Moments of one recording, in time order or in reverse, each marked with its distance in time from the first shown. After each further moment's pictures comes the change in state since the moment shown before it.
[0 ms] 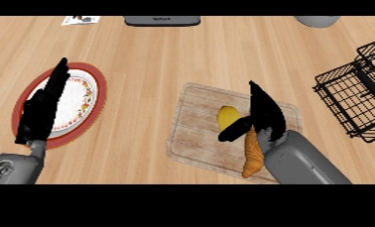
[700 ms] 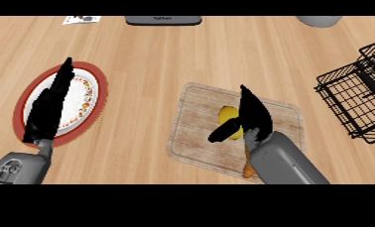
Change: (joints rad) left arm -0.008 -0.042 0.004 -0.001 -0.043 0.007 0.010; right arm 0.023 0.132 -0.062 0.084 0.072 0.028 -0.023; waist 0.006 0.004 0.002
